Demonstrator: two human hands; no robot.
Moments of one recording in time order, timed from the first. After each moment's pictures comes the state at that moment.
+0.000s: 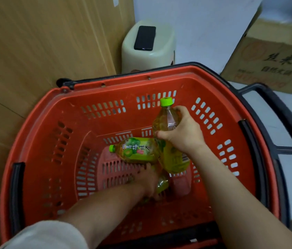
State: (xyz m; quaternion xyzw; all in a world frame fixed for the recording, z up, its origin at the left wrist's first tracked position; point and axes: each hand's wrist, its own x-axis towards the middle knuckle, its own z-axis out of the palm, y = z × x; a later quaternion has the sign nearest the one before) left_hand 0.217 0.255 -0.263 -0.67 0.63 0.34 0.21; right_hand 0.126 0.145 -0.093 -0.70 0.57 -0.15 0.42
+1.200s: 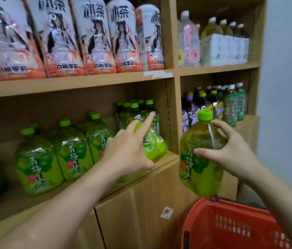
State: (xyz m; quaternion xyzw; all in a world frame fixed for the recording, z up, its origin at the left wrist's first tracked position) left_hand 0.398 0.524 0.291 -0.89 0.40 -0.19 -0.10; right_hand 0.265 0.311 0.250 -0.81 0.10 -0.37 0.44
